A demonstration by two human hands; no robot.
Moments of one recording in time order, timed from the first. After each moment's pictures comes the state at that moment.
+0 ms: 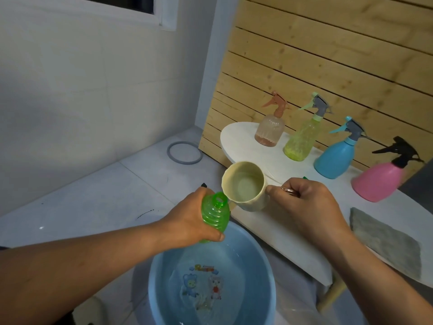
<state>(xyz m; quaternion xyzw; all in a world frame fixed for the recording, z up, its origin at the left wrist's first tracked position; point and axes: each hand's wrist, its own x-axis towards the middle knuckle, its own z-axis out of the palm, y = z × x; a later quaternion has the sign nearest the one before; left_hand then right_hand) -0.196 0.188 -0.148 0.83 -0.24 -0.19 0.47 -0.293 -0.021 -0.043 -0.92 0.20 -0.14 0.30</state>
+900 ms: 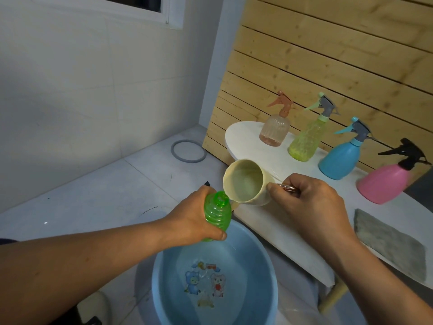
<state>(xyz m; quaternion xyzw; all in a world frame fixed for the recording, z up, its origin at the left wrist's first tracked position) -0.197 0.192 -0.152 0.83 -0.24 -0.18 0.47 -0.298 -0.004 -0.038 -0.94 0.18 -0.18 0.20</state>
